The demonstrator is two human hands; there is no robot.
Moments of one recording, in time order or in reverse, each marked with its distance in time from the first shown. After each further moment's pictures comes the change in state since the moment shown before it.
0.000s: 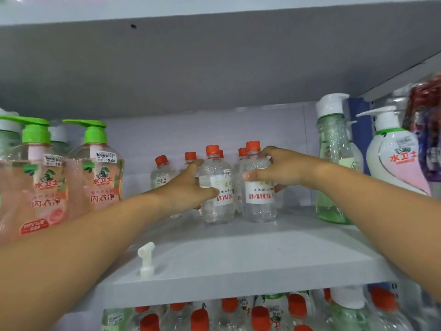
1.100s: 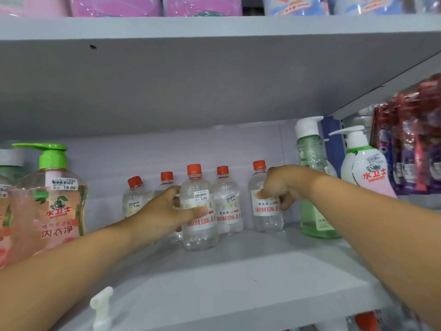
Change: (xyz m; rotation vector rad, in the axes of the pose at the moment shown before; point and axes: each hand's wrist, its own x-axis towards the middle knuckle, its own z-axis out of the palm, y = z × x) left_hand 0.008 -0.001 0.009 -0.143 0.044 0.054; right_hand 0.029 0.020 -0.028 -0.175 -0.039 0.430
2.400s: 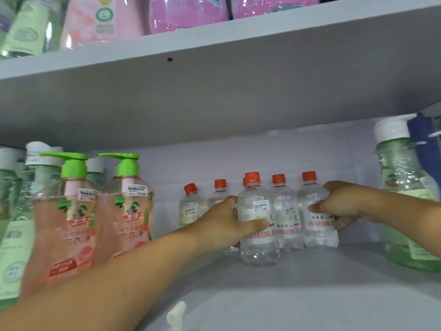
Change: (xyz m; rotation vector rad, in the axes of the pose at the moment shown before) left_hand 0.002 -0.001 -0.004 0.079 -0.066 0.015; right_hand 0.021 0.004 0.019 0.093 0.095 -0.129
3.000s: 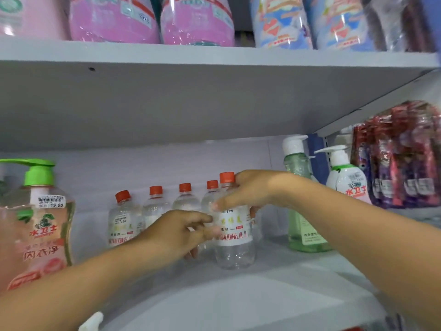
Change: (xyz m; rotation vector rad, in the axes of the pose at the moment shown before) left_hand -0.010 0.025 0.031 0.031 -0.064 0.141; right_hand -0.074 -0.051 -0.027 -0.109 -0.173 -0.241
